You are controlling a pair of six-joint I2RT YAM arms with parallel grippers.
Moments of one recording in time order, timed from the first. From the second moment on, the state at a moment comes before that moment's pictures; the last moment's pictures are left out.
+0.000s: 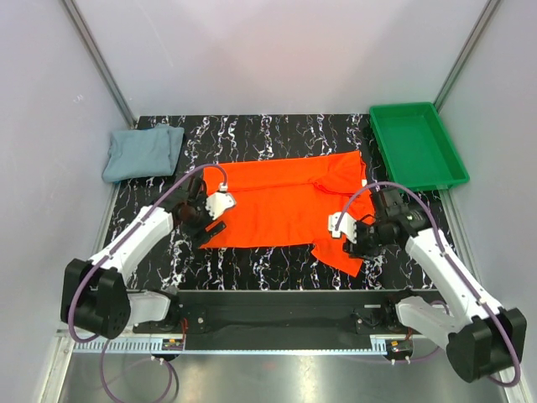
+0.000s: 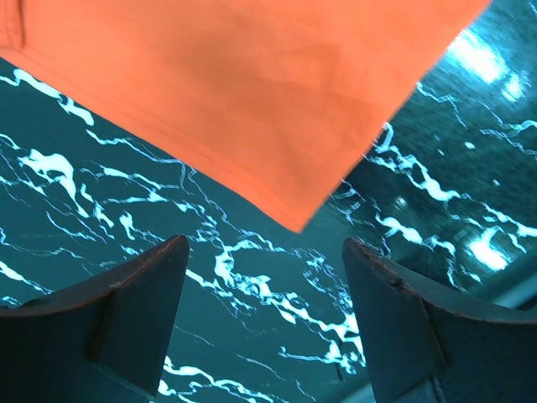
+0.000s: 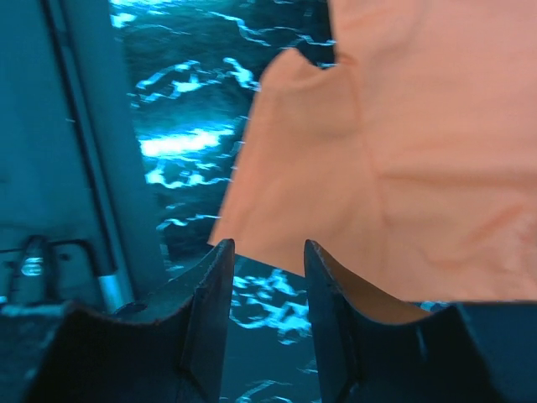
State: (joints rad) left arm -0.30 1.25 0.86 -0.79 0.16 0.68; right arm 0.30 0.99 0.81 -1.00 -0.52 -1.10
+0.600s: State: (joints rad) left arm -0.30 1.39 0.92 -0.70 0.14 0.67; right arm 0.41 1.10 0.69 -1.04 -0.55 -1.08
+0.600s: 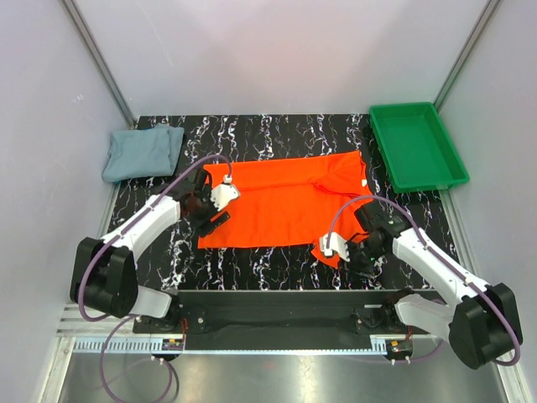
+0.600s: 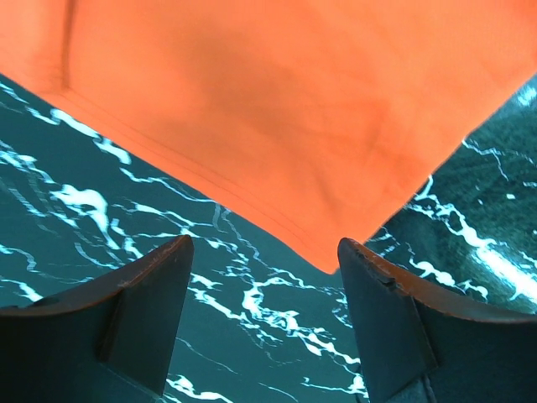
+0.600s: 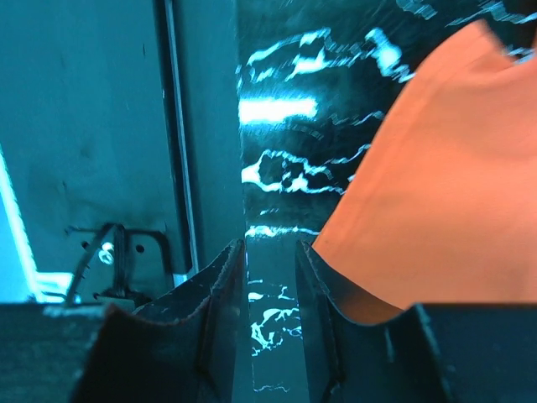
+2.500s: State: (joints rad) left arm -0.19 1.52 0.94 -0.79 0.25 0.45; right arm 0.43 1.13 0.60 -0.78 -0.27 -1.08
